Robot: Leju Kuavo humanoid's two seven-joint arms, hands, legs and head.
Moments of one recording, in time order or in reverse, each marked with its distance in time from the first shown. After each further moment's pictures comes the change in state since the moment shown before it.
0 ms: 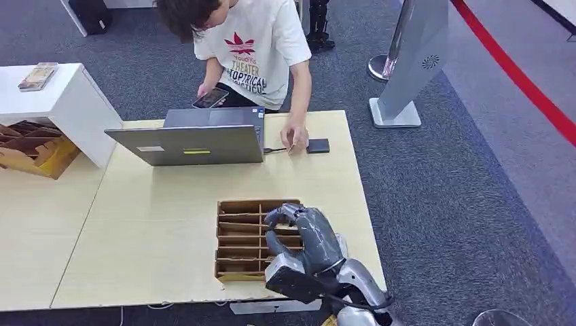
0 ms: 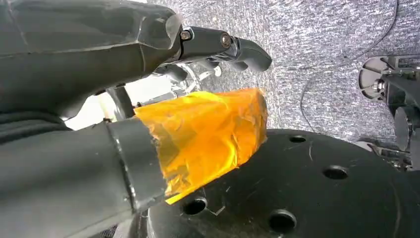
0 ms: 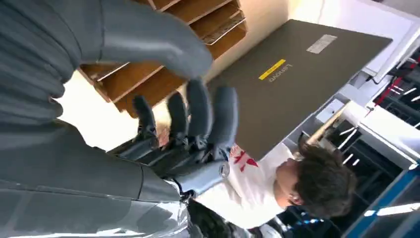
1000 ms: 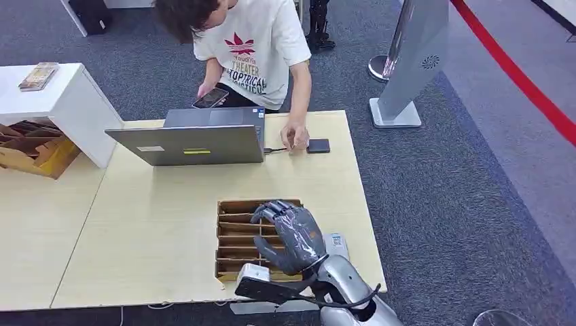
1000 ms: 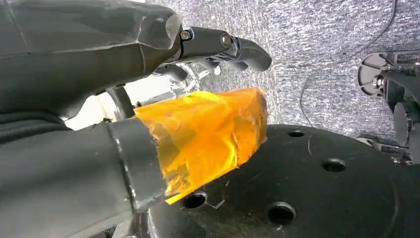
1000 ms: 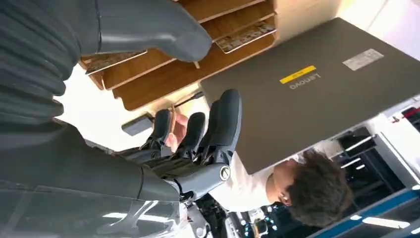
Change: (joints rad) left arm -0.001 0.000 -0.001 0.000 -0.009 -0.014 -0.001; right arm -0.108 0.005 0.109 0.152 0.214 -0.056 0.092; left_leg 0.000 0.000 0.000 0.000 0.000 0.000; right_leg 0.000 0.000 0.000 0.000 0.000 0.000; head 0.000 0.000
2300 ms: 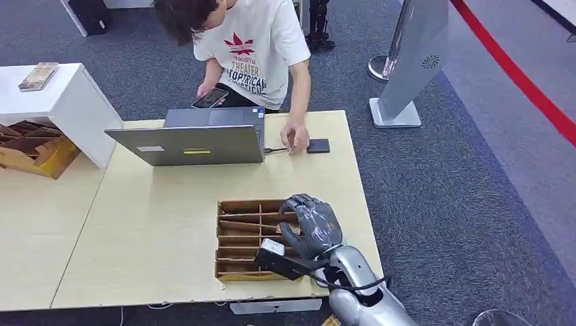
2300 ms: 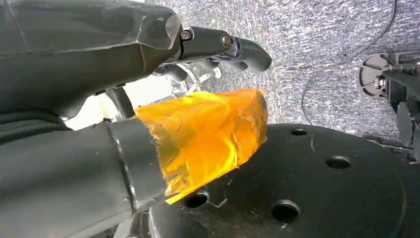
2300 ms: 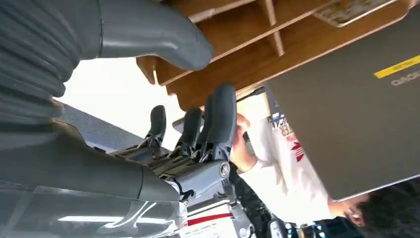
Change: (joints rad) left arm -0.001 0.000 -0.025 0.000 0.010 0.002 0.000; right arm -0.012 0.009 -0.114 0.150 0.063 -0.014 0.047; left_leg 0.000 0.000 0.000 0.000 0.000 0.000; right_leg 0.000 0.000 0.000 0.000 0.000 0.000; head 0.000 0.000
